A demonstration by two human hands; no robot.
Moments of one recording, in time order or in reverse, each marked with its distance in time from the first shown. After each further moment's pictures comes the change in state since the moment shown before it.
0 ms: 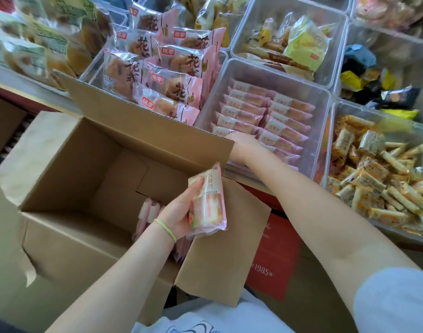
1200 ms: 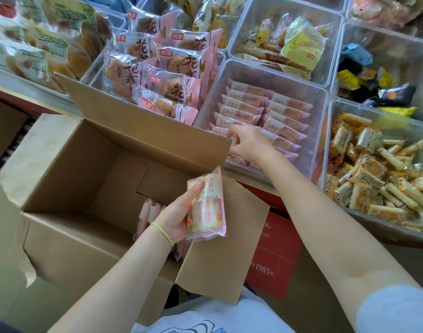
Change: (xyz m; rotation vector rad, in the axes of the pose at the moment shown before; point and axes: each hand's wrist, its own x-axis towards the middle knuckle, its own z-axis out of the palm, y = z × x) left_hand -0.011 -0.005 -0.002 0.065 0.012 0.018; right_hand -0.016 0.027 0.009 0.404 0.266 0.002
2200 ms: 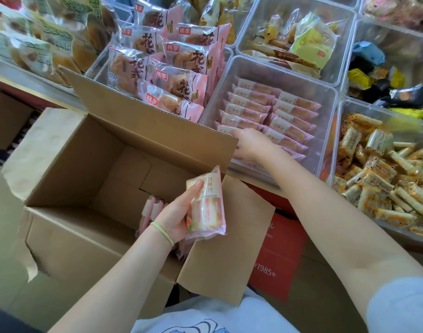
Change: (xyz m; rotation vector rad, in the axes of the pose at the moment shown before) left_hand 0.001 0.000 -0.010 -0.047 0.035 -0.015; right_hand 0.022 0.001 0.012 -0.287 -0.167 0.017
